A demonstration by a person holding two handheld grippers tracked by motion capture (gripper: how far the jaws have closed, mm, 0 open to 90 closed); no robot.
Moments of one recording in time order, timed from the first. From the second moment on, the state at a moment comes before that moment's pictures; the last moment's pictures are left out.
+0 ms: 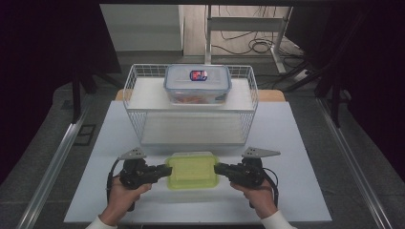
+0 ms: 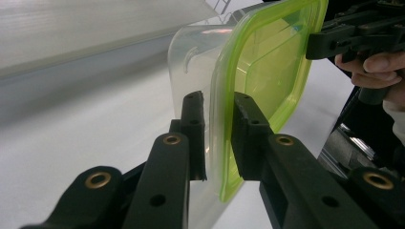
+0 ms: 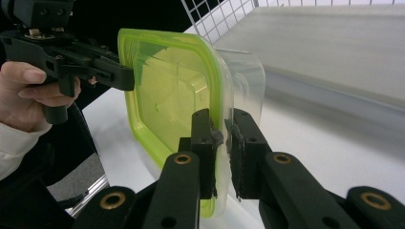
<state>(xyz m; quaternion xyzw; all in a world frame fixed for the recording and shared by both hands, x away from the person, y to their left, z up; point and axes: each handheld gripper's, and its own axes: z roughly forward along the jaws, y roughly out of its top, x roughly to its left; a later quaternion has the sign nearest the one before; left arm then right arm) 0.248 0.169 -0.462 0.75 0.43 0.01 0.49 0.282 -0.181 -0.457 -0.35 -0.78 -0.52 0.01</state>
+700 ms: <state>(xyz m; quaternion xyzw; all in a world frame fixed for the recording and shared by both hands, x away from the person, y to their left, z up) 0.268 0.171 -0.385 0.75 0.40 0.06 0.52 0.298 -0.180 -0.387 -0.32 -0.77 -0.55 -0.04</state>
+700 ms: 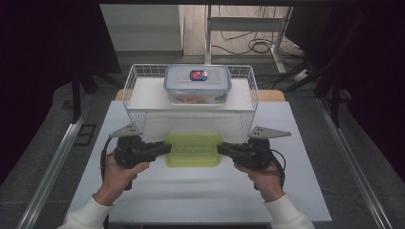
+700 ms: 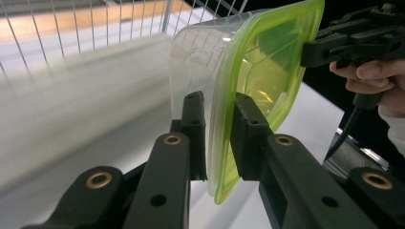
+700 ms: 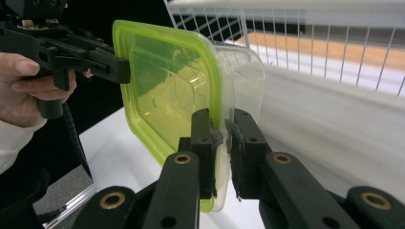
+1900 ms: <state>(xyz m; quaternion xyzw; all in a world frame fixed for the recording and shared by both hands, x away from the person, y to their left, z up) 0.323 0.174 -0.283 0.74 0.37 0.11 0.55 0.345 -0.176 -0.280 -0.29 -0.76 -0.57 -0.10</state>
